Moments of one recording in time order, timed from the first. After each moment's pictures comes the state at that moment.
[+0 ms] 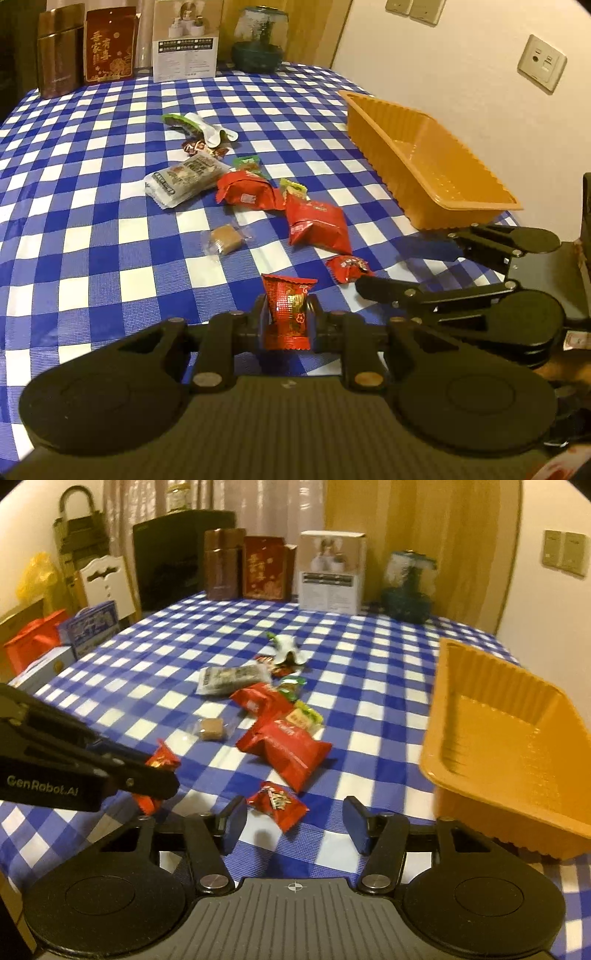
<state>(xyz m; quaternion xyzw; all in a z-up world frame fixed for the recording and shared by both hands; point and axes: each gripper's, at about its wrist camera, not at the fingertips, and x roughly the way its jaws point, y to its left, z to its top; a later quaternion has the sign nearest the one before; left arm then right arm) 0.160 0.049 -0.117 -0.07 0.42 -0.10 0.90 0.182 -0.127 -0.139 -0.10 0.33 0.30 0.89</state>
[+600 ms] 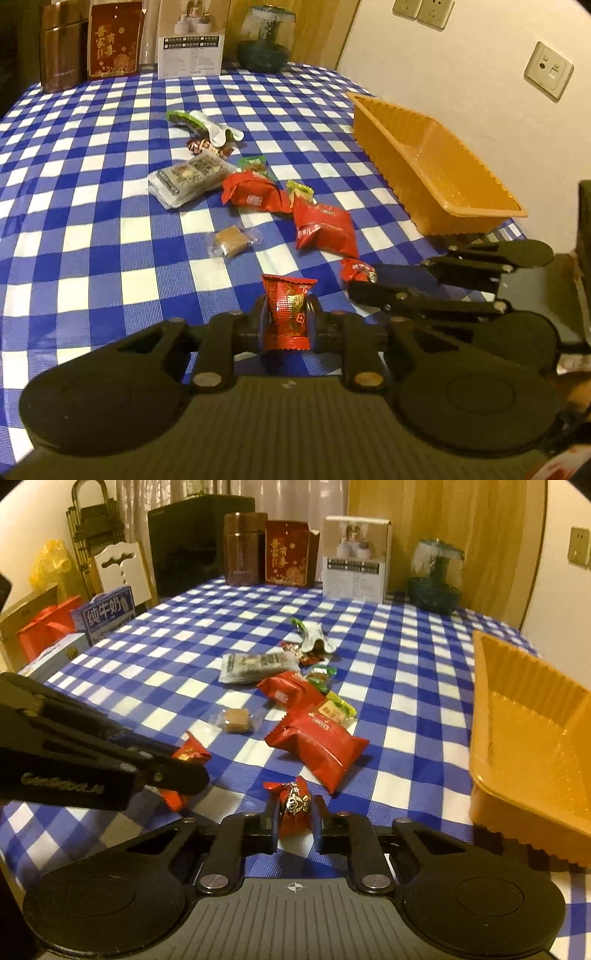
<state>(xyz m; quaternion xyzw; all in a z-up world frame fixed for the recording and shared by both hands) 0.164 0.050 -0.116 -0.08 0.41 -0.10 0.90 0.184 -0.111 -0.144 -0.11 0.34 0.32 0.88</state>
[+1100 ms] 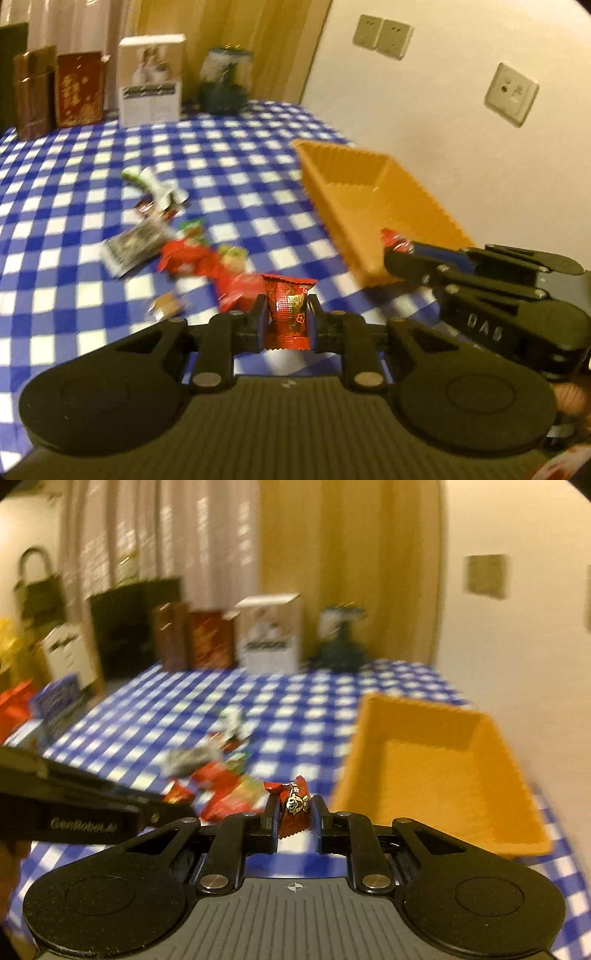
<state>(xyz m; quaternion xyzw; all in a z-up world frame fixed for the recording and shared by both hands) 0.177 -0.002 -0.062 -0.08 0.37 -0.13 0.92 0.166 -0.179 -0.073 -0.03 0.26 0.21 0.94</state>
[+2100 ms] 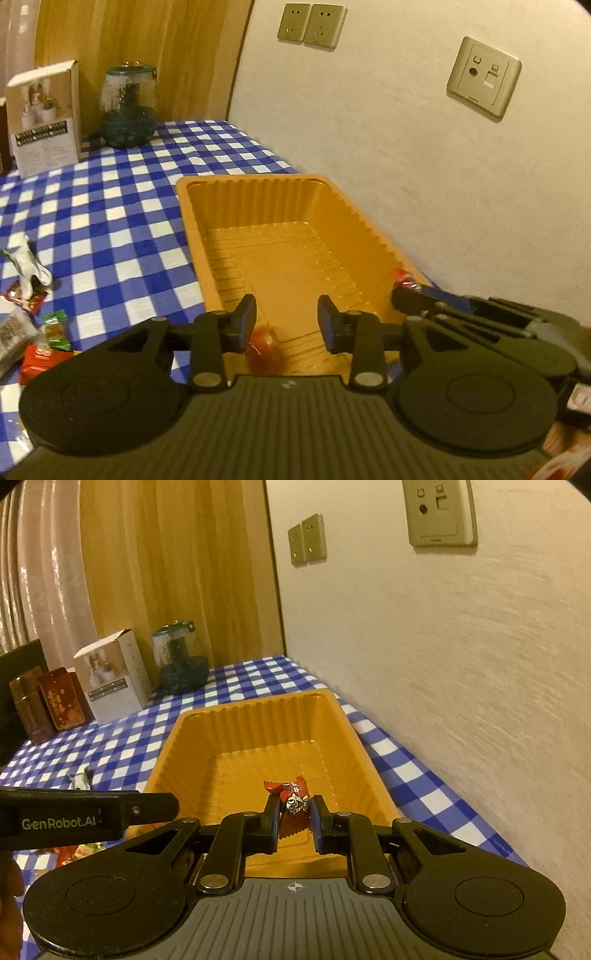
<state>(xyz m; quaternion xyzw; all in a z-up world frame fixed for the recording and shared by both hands) 0.273 -0.111 -0.068 -0.05 0.34 -0.19 0.92 0.222 -0.289 -0.089 0.08 0.28 0.04 0.96</state>
